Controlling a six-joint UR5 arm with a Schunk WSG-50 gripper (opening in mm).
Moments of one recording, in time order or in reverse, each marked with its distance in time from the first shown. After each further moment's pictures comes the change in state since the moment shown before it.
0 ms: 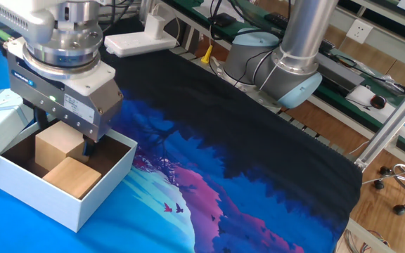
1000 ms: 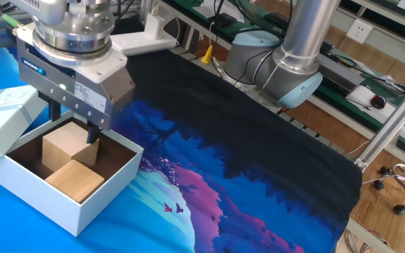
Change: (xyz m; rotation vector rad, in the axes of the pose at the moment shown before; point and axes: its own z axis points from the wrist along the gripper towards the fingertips) arm 0.005 0.014 -0.023 -0.007 0.006 0.007
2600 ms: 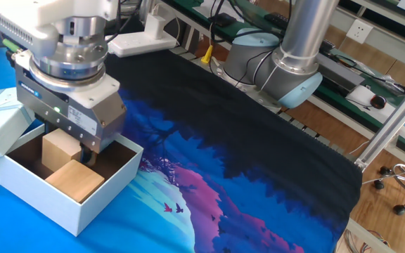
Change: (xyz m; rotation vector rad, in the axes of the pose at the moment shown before) arm -0.012 -0.004 0.036 0.005 -0.028 0.060
